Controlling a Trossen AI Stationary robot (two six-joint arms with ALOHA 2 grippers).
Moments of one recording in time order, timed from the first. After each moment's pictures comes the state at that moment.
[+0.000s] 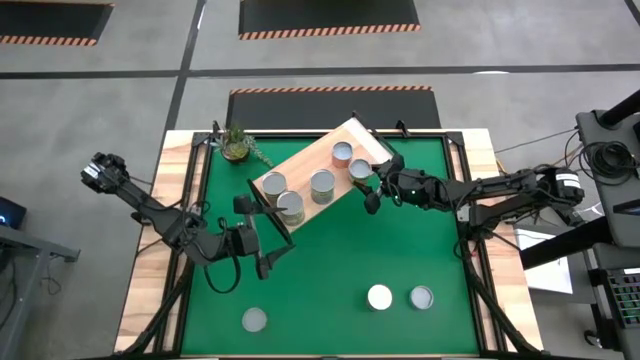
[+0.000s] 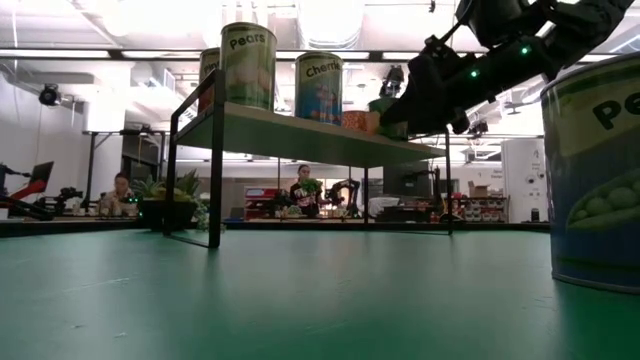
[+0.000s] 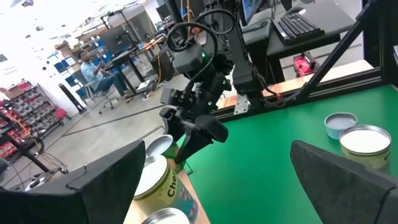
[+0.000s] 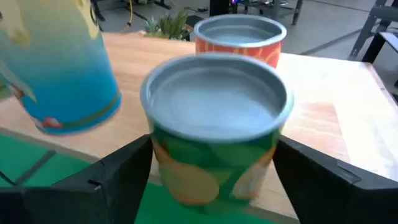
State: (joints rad) left arm -0.58 1.19 0.99 -0.01 -0.91 0.23; right arm -0.15 1.24 0.55 0.39 0.36 0.16
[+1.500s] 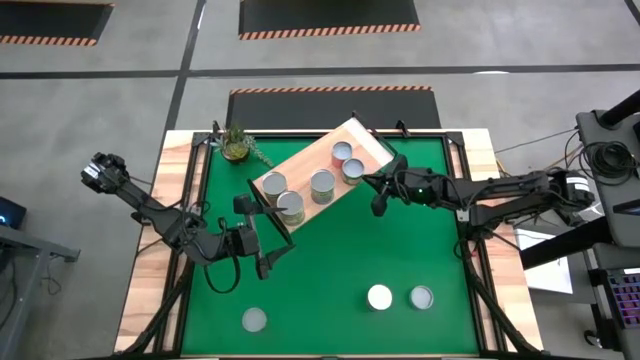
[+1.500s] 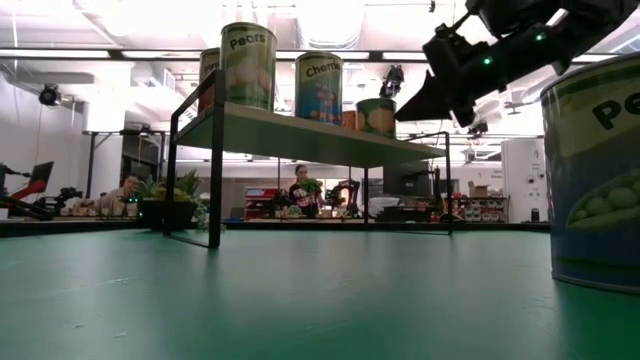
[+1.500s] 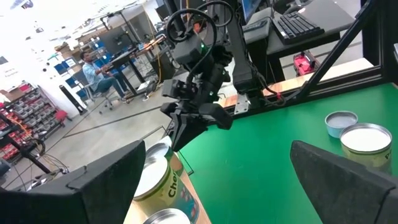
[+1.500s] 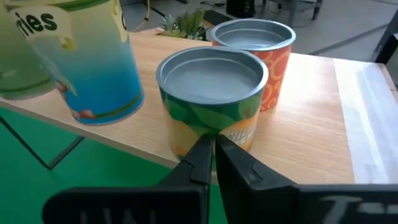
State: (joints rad) left arm -0.58 1.19 0.99 -0.01 -0.91 0.24; right arm -0.16 1.14 0.55 0.27 0.29 0.16
